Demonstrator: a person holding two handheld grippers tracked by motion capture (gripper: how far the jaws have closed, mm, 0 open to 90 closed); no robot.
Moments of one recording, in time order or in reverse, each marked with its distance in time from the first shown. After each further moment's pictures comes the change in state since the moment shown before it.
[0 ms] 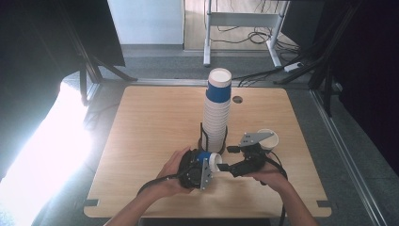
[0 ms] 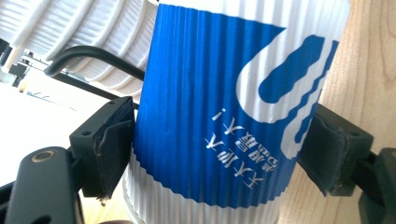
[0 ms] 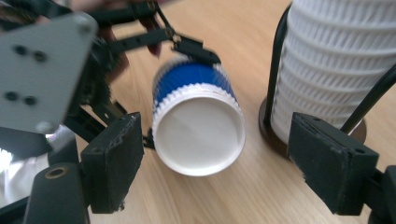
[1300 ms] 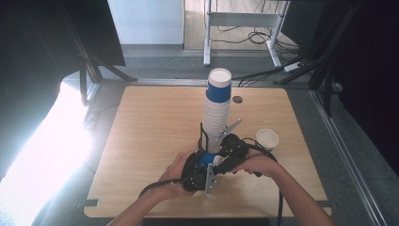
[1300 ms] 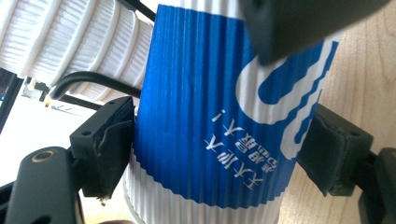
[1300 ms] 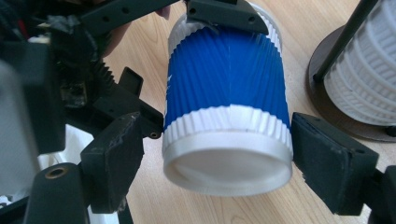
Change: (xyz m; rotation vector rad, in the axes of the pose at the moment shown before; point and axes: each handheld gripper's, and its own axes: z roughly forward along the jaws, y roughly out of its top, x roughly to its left) left arm -0.011 0.006 0.000 -0.002 0.046 0.095; right arm -0.001 0.036 0.042 0.397 0.119 0.036
